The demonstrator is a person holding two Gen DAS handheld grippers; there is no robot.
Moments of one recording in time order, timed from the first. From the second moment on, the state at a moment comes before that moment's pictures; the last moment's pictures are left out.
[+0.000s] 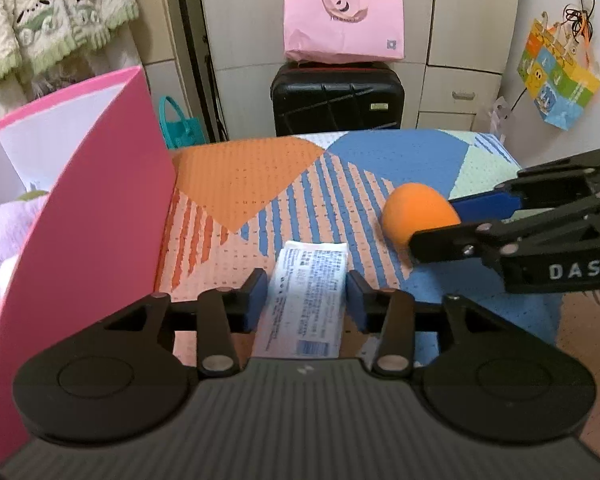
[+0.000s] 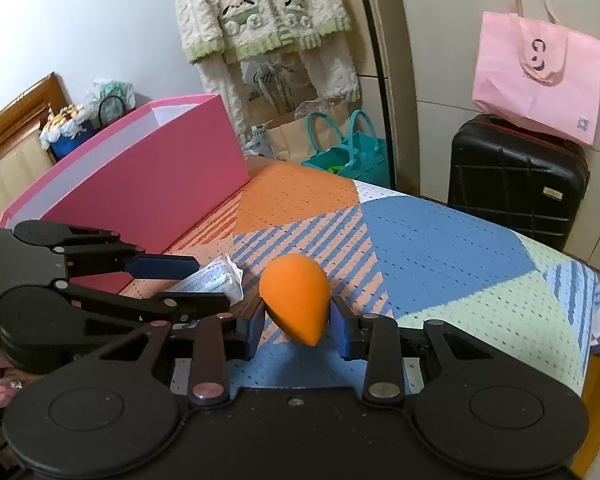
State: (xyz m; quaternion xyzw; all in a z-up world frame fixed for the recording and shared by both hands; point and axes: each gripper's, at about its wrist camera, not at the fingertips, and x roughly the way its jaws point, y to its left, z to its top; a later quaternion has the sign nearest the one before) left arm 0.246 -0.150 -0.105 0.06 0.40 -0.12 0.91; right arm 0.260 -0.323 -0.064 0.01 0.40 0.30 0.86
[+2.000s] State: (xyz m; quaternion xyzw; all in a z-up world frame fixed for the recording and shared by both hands) left arm 0.040 0.002 0.011 0.03 0.38 -0.28 0.88; right arm 0.050 -0.226 0.043 -0.03 0.38 0.37 0.85
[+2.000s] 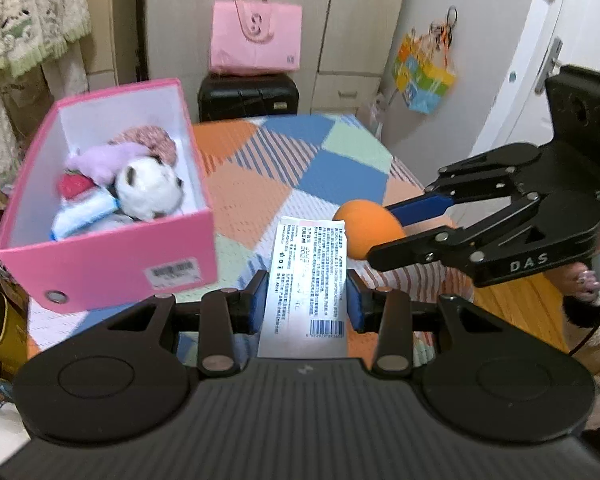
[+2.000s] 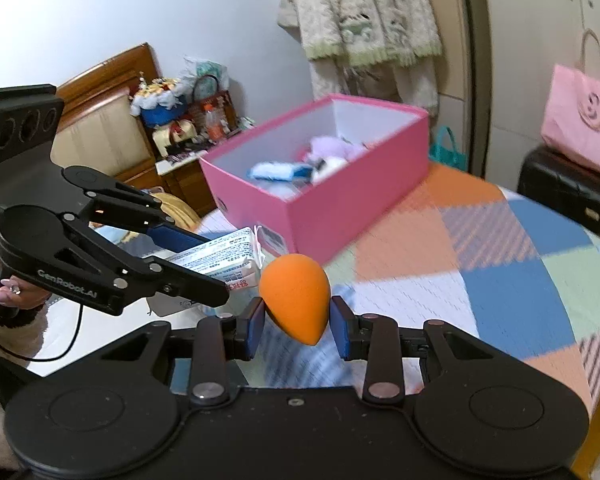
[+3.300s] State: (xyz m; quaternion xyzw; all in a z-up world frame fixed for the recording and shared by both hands) left arm 0.236 0.099 -0.026 -0.02 0.38 -0.09 0.92; right arm 0.226 -0.067 0.015 -0.13 0.36 0.36 0.85
